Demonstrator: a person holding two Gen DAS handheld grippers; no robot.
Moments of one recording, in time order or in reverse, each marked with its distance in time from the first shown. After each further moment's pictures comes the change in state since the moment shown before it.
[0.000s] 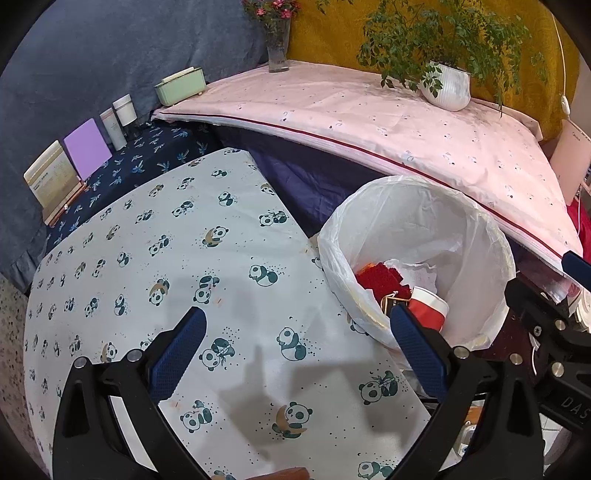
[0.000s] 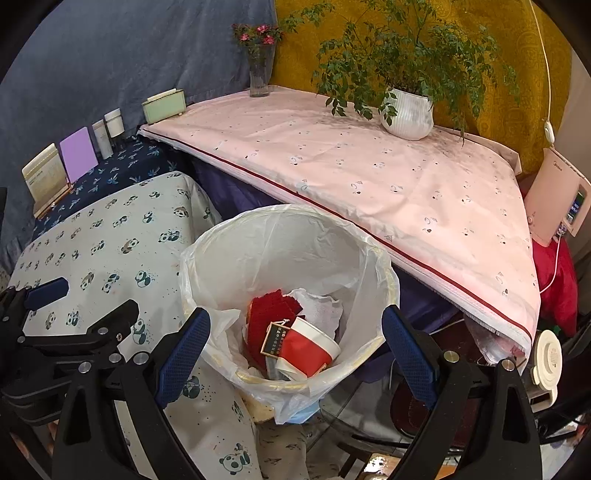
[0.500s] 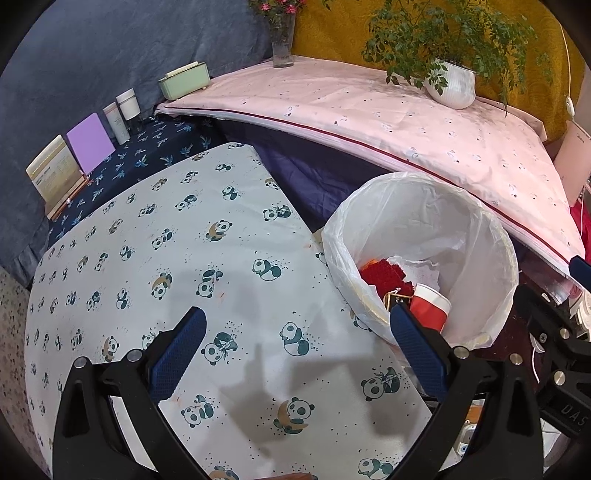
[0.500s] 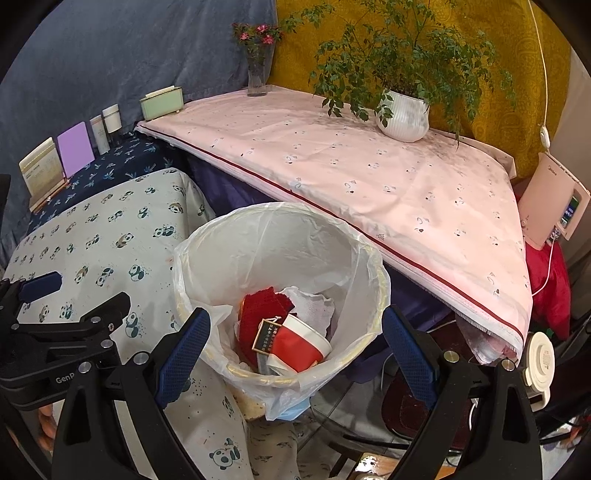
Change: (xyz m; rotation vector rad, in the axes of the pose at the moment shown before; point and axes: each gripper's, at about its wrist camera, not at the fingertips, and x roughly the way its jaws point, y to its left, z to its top) left arm 0.001 0.002 -0.001 -0.011 0.018 0.012; right arm -0.003 -0.001 -0.004 -0.016 -0.004 -0.024
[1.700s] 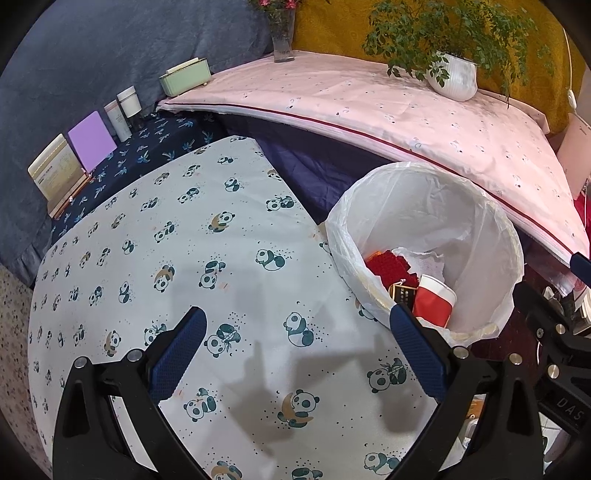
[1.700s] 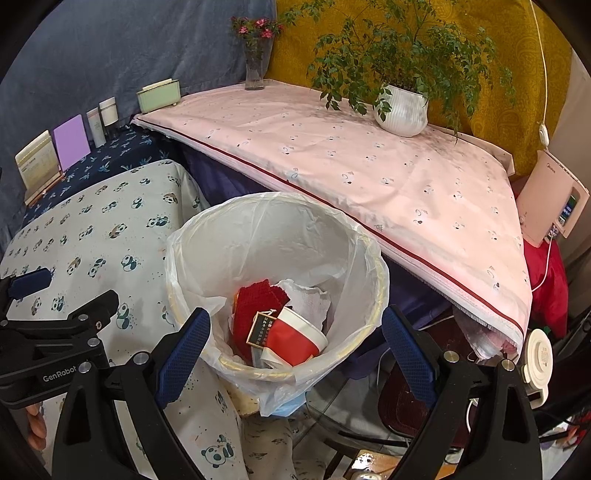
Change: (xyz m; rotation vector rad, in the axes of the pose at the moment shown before) left arm 0.003 -0.001 -0.006 0.014 0.018 0.017; right arm 0.008 -0.001 -0.008 -0.013 0.014 -0.017
